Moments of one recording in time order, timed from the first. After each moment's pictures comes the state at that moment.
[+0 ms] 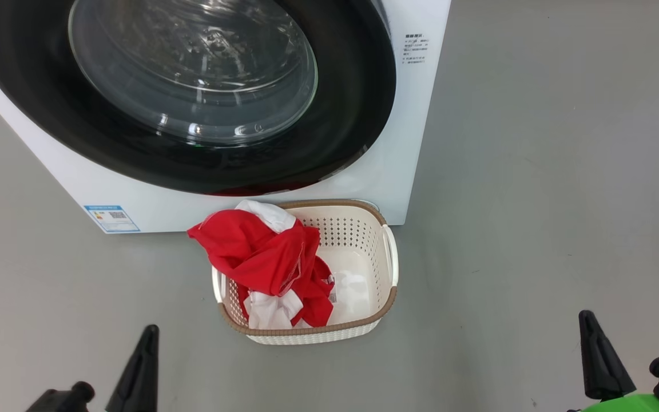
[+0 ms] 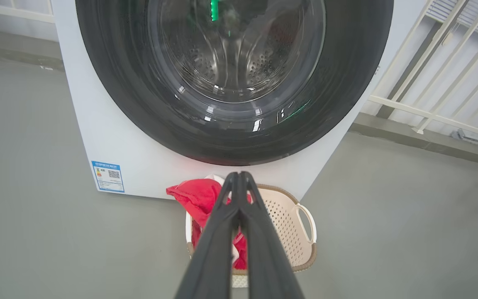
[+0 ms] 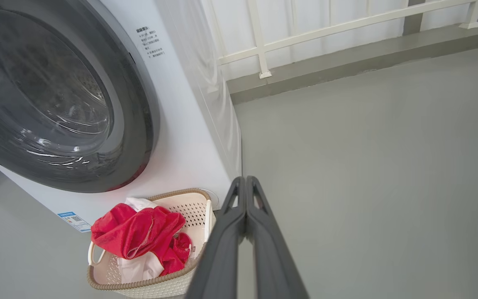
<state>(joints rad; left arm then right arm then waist) 0.01 0.12 -0.03 0.21 -0.43 -0.12 -0.24 0.10 -0.01 -0.15 0.23 0.39 0.13 -0.25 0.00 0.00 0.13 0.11</state>
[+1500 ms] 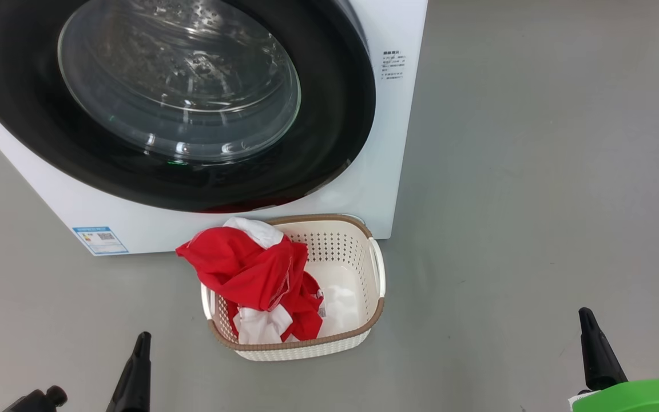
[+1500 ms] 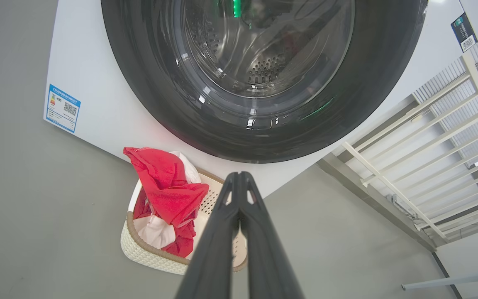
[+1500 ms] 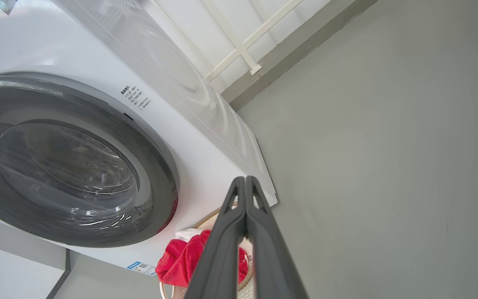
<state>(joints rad) 0.00 0.11 -0.02 0.23 -0.85 -0.12 -0.14 0.07 -0.02 -0.13 0.24 0.82 0.13 -0.14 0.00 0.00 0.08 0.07</state>
